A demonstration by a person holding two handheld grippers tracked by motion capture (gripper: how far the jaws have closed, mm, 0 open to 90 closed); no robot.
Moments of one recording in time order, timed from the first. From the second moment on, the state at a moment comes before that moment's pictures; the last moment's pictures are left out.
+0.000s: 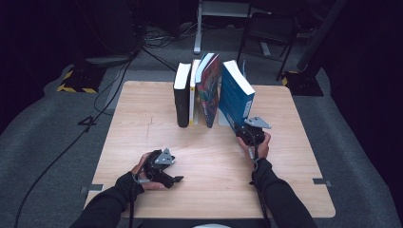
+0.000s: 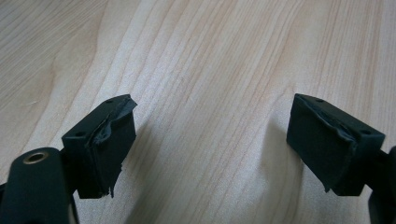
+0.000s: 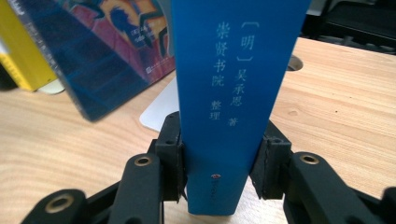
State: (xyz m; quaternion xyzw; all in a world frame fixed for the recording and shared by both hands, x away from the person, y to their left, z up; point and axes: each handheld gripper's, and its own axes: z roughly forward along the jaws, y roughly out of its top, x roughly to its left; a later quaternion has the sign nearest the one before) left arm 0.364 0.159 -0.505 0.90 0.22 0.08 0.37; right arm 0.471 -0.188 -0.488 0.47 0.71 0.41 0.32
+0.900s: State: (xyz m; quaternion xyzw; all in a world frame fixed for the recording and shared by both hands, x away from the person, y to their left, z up) left arm 0.364 0.159 -0.505 0.90 0.22 0.08 0.37; right arm 0.492 -0.169 -0.481 0.51 0.69 0.41 0.30
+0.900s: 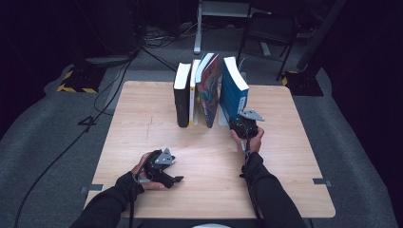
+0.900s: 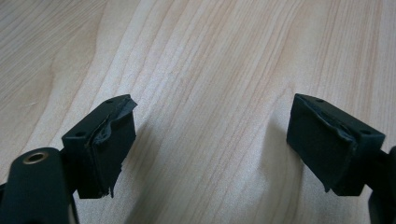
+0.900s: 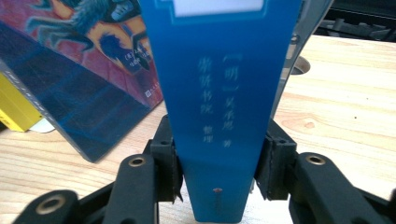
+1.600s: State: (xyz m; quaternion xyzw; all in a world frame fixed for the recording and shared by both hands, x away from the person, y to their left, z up) left arm 0.364 0.159 -0.505 0.90 0.22 0.08 0.37; right arm 0.491 -0.170 -0.426 0.43 0.73 0.41 0.34
